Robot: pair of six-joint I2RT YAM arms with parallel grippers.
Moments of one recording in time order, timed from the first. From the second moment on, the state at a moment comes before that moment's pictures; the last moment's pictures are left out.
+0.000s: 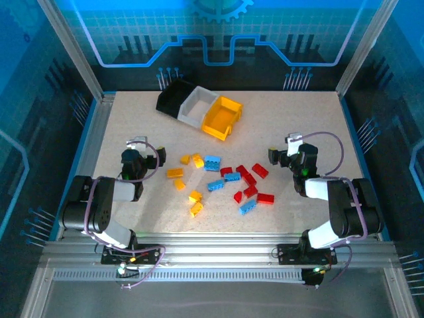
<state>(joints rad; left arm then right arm) 0.00 1.55 0.37 0.81 0.00 -0.11 0.04 1.50 0.44 0.63 -0.08 -0.07</state>
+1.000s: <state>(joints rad) 0.00 1.25 0.79 0.04 -0.14 -0.28 0.04 1.34 0.91 -0.22 -0.01 0.21</state>
